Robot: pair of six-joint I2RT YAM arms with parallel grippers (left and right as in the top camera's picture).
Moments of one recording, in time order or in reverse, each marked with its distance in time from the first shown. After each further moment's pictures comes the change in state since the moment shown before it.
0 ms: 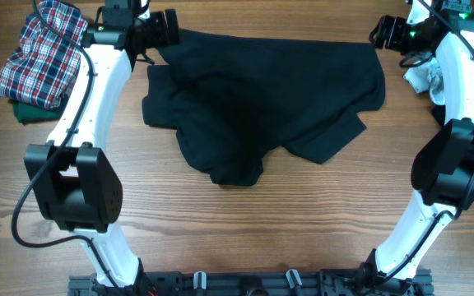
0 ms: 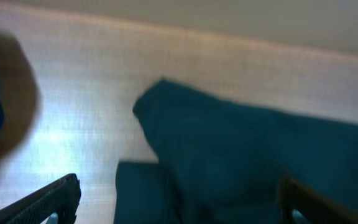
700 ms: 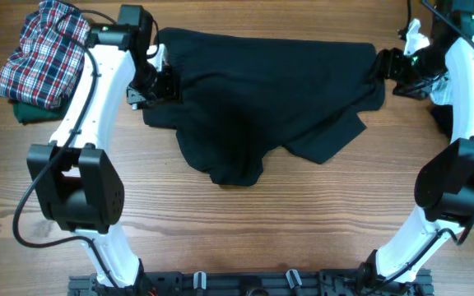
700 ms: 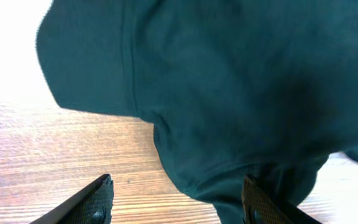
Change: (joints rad) left arm -0.029 -0.003 -0.022 -0.613 0.167 -0.003; right arm 0.000 -0.119 -0.075 -0.415 -0.049 -0.001
